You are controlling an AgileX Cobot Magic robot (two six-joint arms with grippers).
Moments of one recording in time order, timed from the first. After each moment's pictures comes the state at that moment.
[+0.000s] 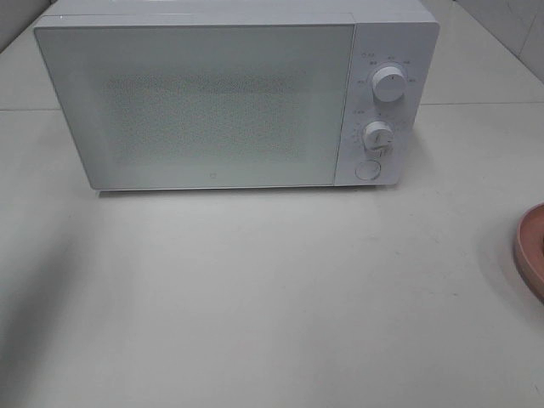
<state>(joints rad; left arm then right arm) -0.12 1.27 -1.03 -0.18 1.03 0.14 0.02 0.00 -0.50 -0.03 1.03 -0.03</state>
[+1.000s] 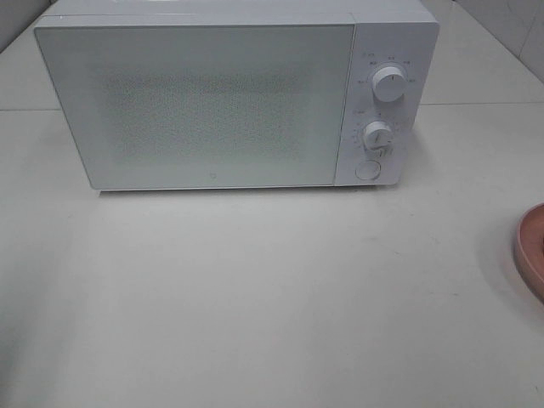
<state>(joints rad) 0.01 0.61 -0.50 -0.12 1.05 0.10 0.02 0.00 -0.50 -0.03 1.03 -0.03</state>
